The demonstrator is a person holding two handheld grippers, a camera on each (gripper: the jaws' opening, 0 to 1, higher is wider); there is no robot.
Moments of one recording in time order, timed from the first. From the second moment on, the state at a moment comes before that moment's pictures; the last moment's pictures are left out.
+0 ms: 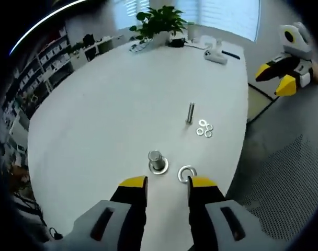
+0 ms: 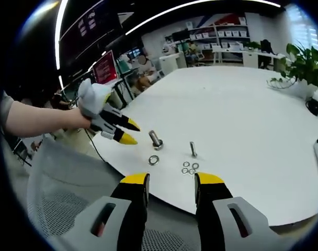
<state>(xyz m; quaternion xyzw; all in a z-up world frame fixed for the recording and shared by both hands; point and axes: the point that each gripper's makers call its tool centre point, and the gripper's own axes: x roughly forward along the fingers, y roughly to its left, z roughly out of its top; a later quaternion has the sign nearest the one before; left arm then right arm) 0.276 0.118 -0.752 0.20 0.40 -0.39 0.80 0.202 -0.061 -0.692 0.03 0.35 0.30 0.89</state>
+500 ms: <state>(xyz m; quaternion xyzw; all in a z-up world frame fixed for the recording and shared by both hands) 0.247 0.105 -0.740 0.11 0.42 -0.30 0.85 0.198 -0.046 -0.683 0.05 0.33 0.34 0.88</state>
